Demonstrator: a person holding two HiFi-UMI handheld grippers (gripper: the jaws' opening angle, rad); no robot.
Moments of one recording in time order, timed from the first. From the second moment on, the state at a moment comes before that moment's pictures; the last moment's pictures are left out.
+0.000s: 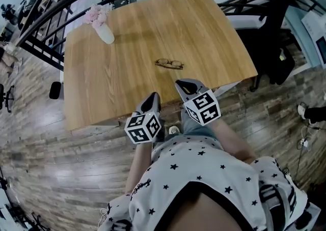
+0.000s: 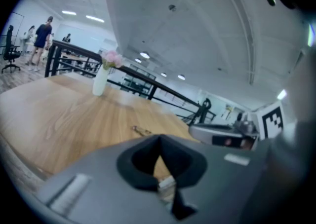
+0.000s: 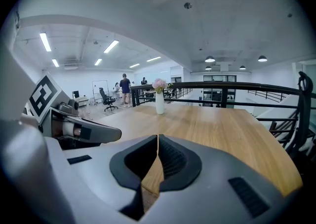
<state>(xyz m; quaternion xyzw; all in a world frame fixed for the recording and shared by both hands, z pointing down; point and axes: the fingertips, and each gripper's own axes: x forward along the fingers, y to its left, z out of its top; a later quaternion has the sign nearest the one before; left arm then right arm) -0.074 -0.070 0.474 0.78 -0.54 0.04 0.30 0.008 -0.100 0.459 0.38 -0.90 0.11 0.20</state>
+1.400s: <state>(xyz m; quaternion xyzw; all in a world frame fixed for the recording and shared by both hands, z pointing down) -0.087 -0.082 0.465 0.78 -0.55 0.02 0.30 0.011 -0.109 0.443 0.39 -0.90 0.14 0.13</state>
